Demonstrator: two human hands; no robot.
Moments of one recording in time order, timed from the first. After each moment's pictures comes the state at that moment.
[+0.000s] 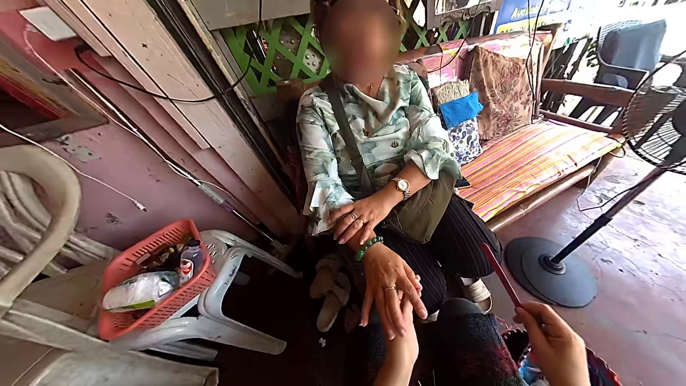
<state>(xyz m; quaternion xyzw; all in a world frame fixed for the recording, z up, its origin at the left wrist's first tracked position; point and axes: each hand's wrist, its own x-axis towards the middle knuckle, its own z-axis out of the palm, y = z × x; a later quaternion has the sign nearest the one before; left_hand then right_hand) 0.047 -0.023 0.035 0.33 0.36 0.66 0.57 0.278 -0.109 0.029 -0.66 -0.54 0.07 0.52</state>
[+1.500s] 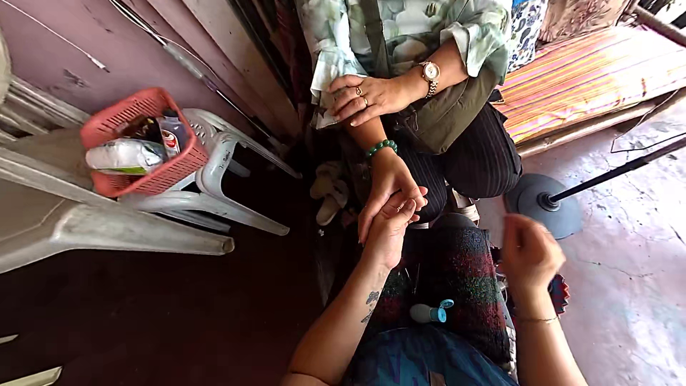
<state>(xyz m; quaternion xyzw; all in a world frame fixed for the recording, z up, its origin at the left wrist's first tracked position) 0.017 -0.047 0.086 0.33 0.35 0.56 0.67 0.251 -0.104 0.049 -0.63 -0.64 -0.10 0.44</state>
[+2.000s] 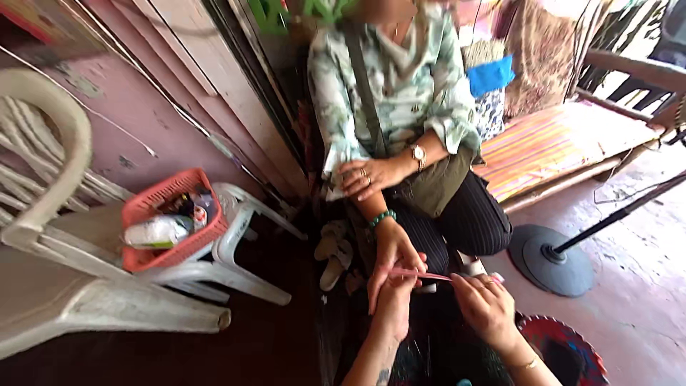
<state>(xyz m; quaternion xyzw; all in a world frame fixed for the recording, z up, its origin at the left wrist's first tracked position) 0.018 -0.044 0.071 0.35 0.35 0.58 0.64 0.218 -0.059 0.028 -0.46 -0.73 -0.19 0.46</state>
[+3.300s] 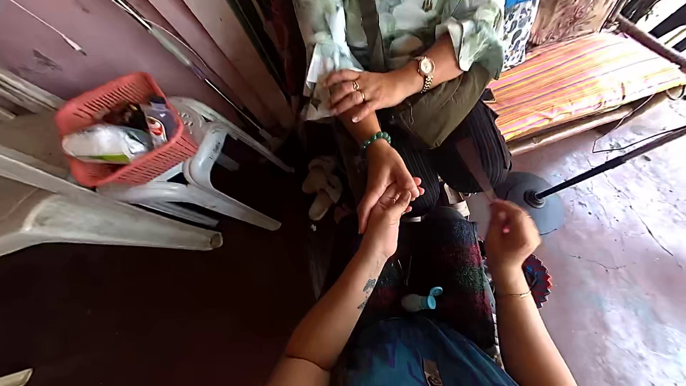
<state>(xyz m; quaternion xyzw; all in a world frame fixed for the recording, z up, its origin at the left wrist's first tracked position) 0.022 -0.045 0.076 0.36 0.36 0.55 0.66 0.247 -0.086 0.035 -0.58 -0.66 -0.09 0.48</state>
